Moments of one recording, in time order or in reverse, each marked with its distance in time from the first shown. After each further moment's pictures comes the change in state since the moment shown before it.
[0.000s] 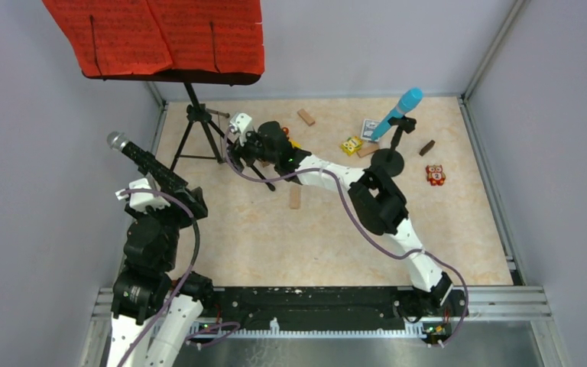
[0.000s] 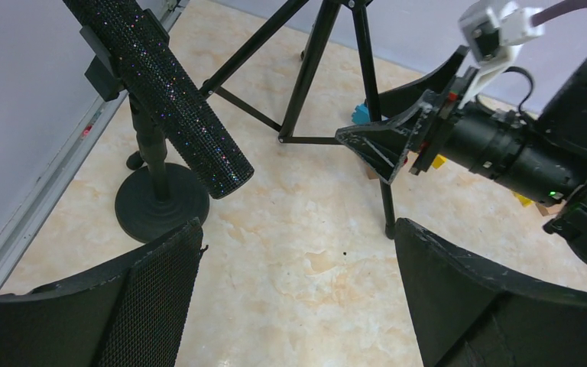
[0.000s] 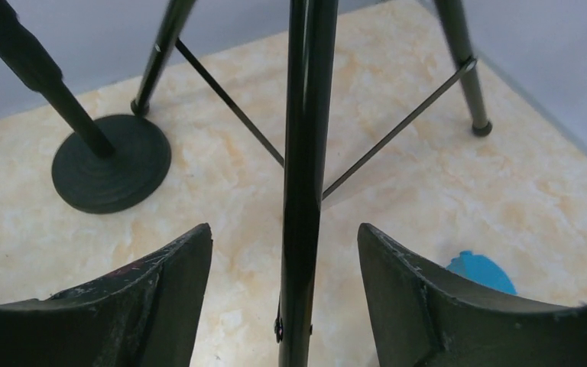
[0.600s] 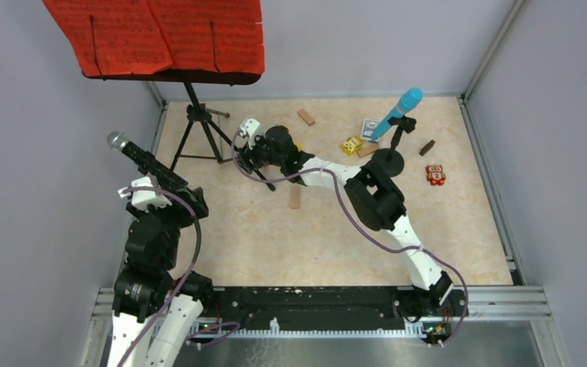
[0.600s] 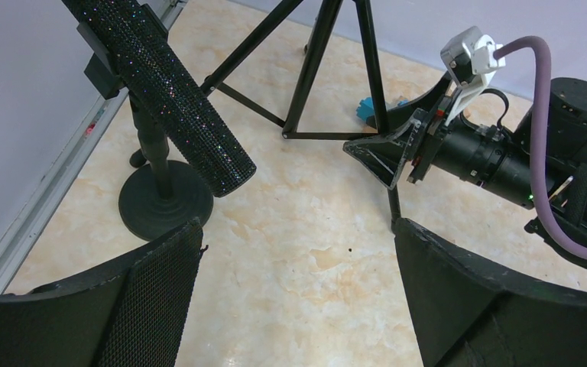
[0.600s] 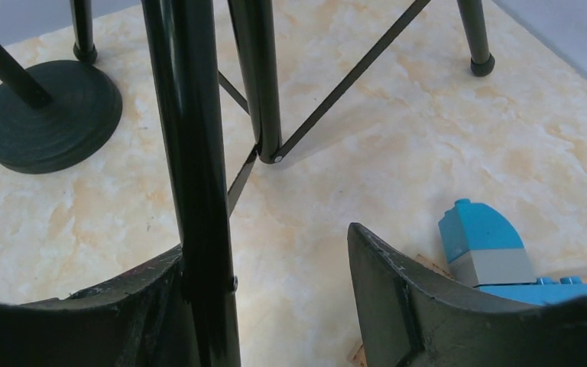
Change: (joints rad) left arm 0.008 0.011 -0.005 0.000 0.007 0.015; right arm -0.048 0.090 -0.011 0.022 -0.018 -0.009
